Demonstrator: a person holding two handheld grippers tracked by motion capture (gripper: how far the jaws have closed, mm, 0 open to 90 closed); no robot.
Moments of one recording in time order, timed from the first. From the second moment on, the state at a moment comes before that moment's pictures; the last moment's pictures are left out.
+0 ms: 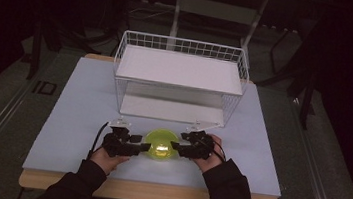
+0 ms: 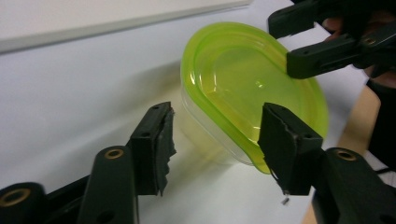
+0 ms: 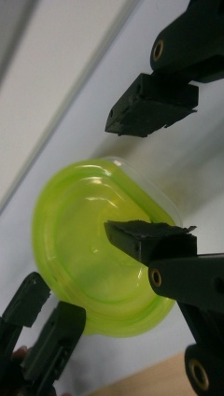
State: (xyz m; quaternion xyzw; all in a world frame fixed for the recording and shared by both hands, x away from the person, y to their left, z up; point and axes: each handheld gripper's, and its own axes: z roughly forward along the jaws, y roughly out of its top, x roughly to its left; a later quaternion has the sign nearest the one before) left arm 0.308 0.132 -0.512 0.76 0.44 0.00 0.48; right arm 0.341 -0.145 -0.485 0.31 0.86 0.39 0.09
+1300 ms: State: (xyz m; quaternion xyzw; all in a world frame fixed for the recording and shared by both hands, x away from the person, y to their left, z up) left arm 0.286 0.132 -0.464 0.74 0.44 -0.01 0.50; right arm 0.318 -0.153 -0.435 0.33 0.83 0.44 0.07
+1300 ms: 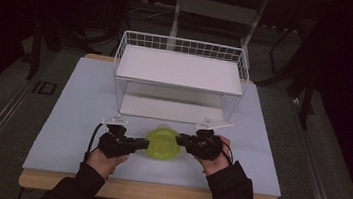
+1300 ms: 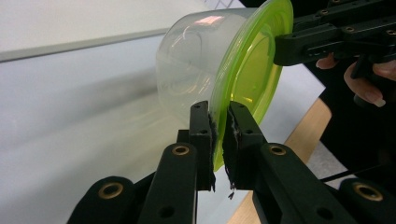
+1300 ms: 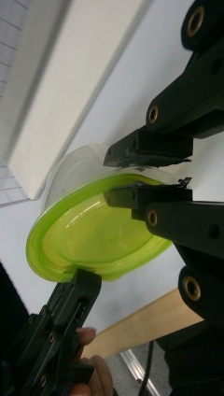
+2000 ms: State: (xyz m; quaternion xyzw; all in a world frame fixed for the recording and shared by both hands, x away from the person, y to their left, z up) left arm 0.308 0.138 -0.410 0.74 0.41 -0.01 0.54; right arm 0.330 -0.158 -0.376 0.32 0.82 0.47 0.08
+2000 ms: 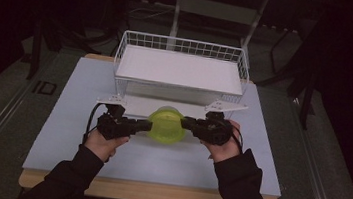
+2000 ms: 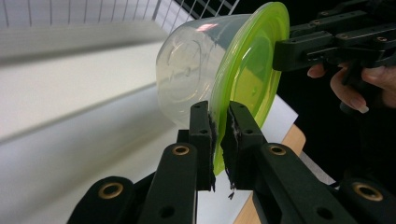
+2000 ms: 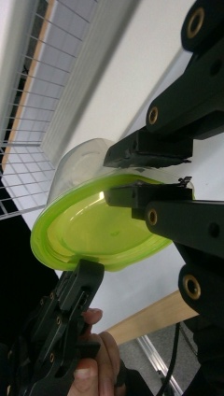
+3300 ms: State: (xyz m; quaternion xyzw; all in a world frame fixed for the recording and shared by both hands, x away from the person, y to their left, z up) left arm 0.392 0.129 -0.316 0.71 0.43 0.02 0.56; right arm 0.409 -0.161 -0.275 0.37 0.79 0.48 0.08
